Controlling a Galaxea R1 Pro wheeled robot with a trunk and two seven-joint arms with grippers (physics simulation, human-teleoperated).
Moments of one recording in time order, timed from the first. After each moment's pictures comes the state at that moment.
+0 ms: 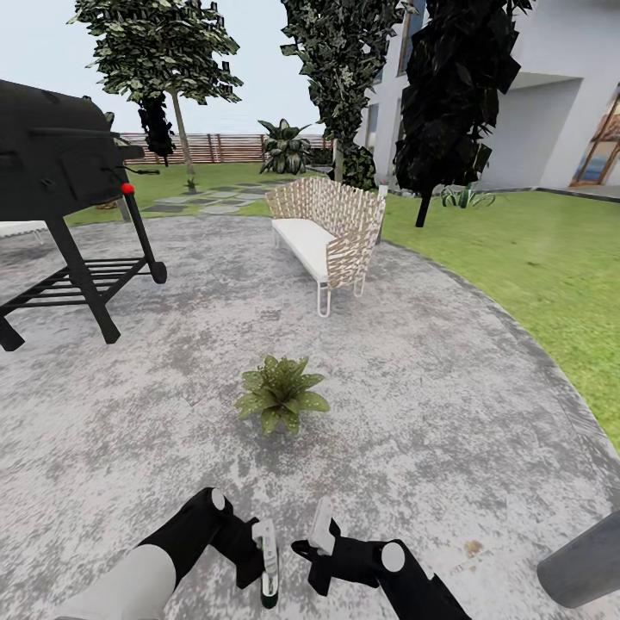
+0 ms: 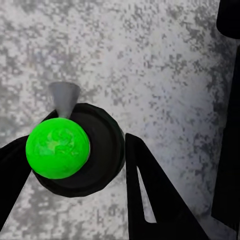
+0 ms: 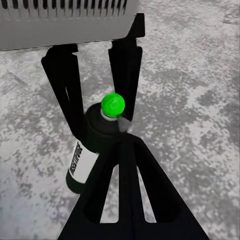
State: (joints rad) left arm -0.65 -0.06 -0.11 -0.44 -0.89 0.05 -1.07; right arm -0.40 0.12 0.21 -0.69 0.51 -0.27 0.75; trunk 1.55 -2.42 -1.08
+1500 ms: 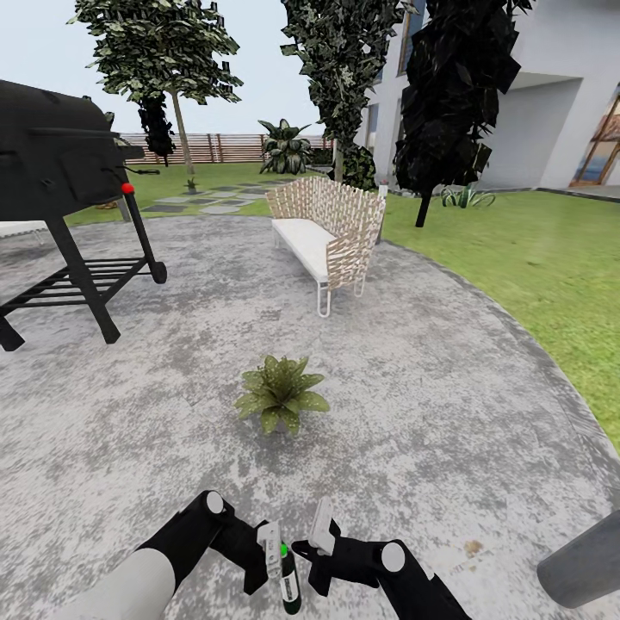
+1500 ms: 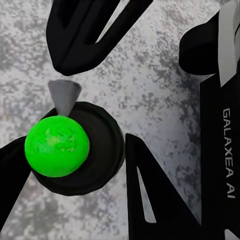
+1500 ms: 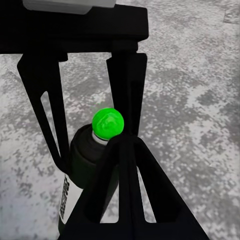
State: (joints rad) left arm -0.64 -0.06 -0.10 -0.44 -0.77 -0.09 -1.16; right arm -0.40 0.12 0.21 -0.69 0.51 -0.27 0.75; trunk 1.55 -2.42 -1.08
